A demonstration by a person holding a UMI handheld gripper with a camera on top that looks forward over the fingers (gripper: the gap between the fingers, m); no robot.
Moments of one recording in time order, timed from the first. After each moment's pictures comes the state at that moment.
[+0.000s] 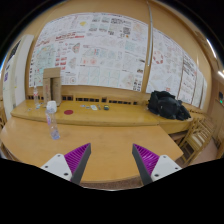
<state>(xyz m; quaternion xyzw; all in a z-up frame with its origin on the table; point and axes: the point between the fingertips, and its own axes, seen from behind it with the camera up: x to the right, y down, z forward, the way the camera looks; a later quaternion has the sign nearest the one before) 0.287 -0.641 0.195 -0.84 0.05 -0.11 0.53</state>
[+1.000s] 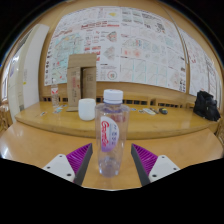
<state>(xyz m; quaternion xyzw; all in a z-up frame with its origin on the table) -0.015 -0.339 0.039 -0.82 -0.01 -0.02 0.58</state>
